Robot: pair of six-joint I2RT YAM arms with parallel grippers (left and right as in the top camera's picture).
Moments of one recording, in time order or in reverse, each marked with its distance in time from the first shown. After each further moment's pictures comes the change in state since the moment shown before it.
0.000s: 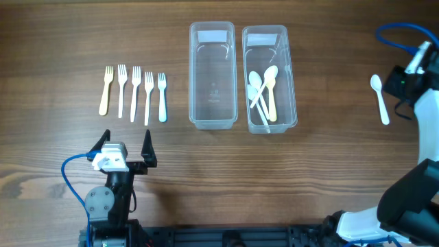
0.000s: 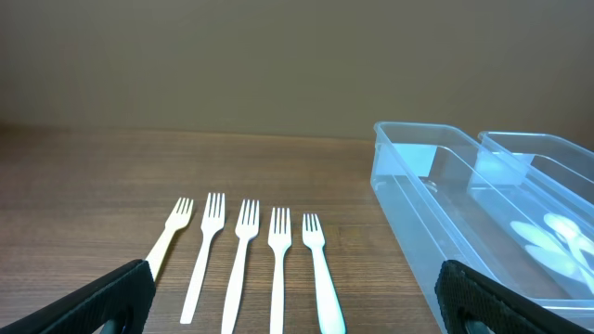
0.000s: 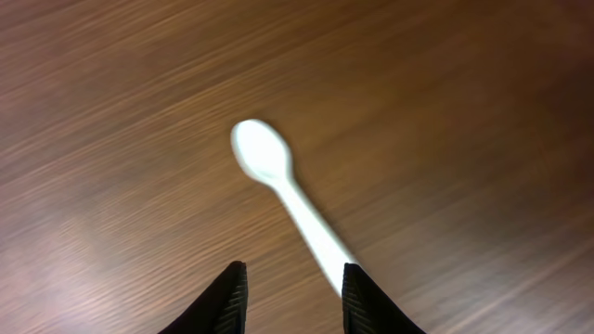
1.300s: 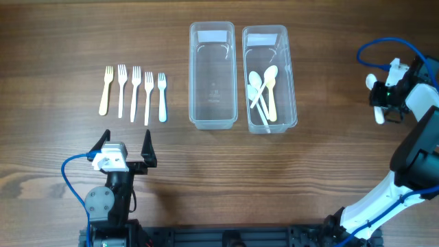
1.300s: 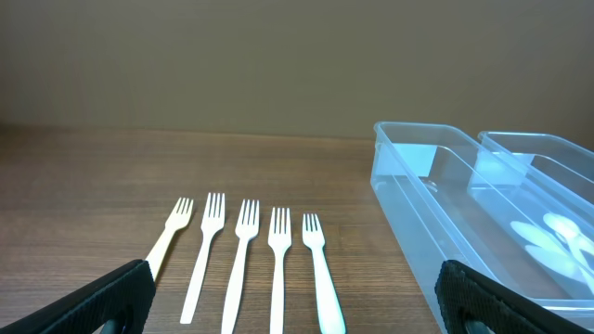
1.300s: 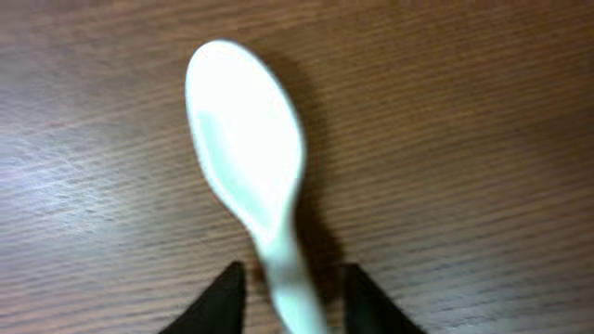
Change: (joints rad) left arm 0.000 0.000 0.000 0.000 0.000 0.000; right arm -0.047 0.370 0.001 0.181 -0.192 -0.279
